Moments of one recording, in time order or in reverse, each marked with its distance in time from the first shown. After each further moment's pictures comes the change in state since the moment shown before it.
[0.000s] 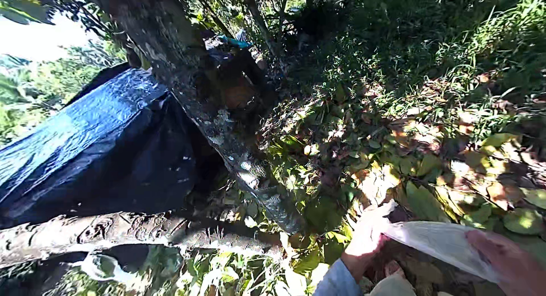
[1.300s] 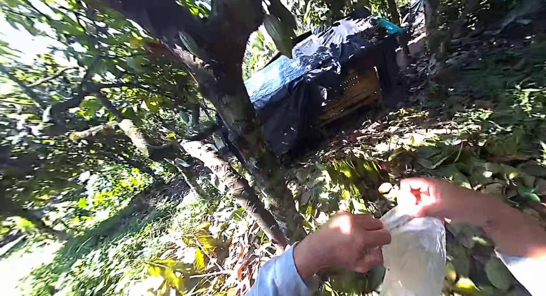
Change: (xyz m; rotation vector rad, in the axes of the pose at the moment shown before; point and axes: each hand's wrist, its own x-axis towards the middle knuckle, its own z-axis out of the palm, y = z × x) left_hand 0.211 0.268 0.295 2.171 0.238 0.885; right_hand 0.635 -0.201 0.099 -0.013 -1.789 -0.269
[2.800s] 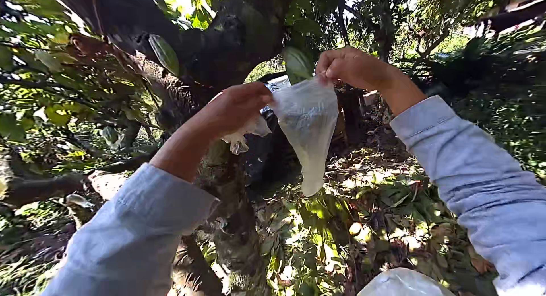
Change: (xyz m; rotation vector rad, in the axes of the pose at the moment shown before) left_hand 0.037 -0.188 -0.325 0.190 0.252 -0.545; right_hand 0.308 -0.237 -0.126 -0.661 0.152 -0.565
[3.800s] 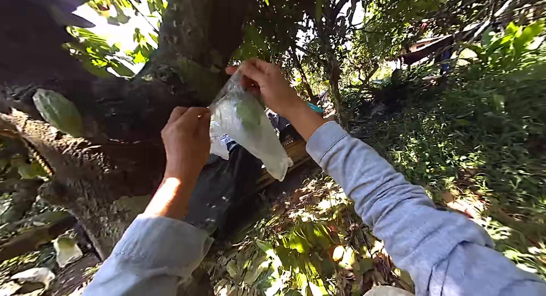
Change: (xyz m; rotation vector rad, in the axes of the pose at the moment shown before) left_hand 0.070 -0.042 0.040 0.176 0.583 0.074; right_hand 0.082 0.011 0.020 0.390 0.556 -0.094
